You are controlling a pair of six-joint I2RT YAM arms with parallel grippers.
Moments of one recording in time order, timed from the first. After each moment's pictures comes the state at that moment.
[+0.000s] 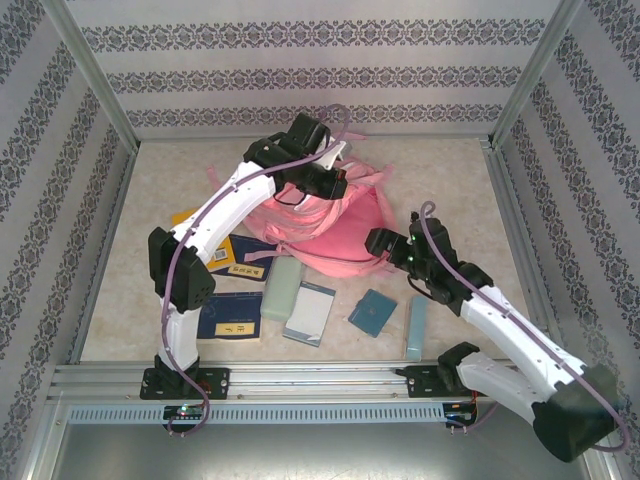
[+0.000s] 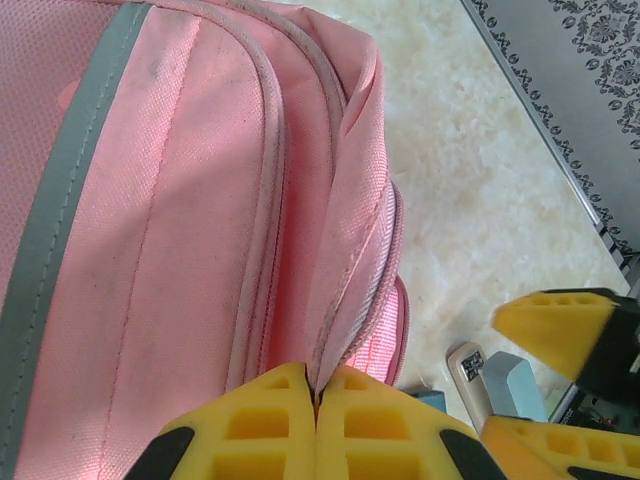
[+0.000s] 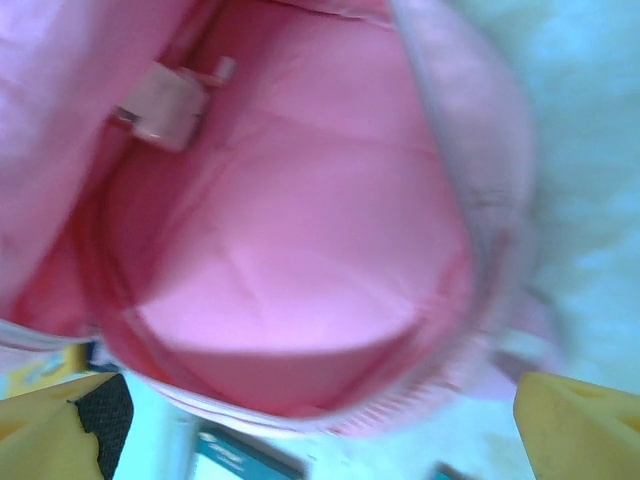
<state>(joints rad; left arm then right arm) -0.58 1.99 2.05 -0.95 0.36 -0.22 0.48 0.93 0.67 -0.44 0.03 0.78</state>
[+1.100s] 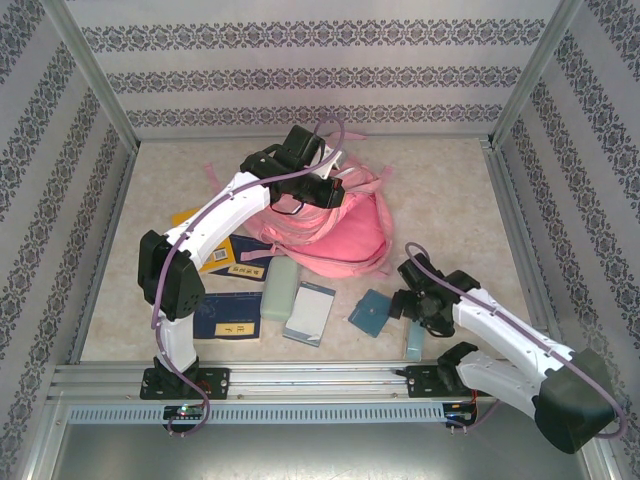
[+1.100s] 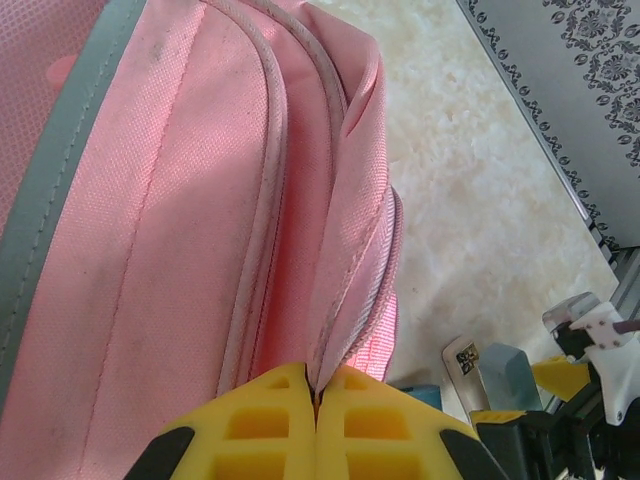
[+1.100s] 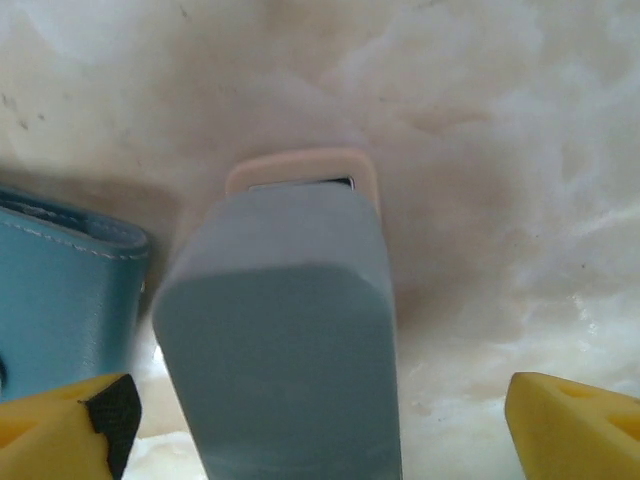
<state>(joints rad) -0.58 1.90 1.86 -0.82 0.39 -0.25 0.53 0.98 0.55 -0.99 0.06 0.88</state>
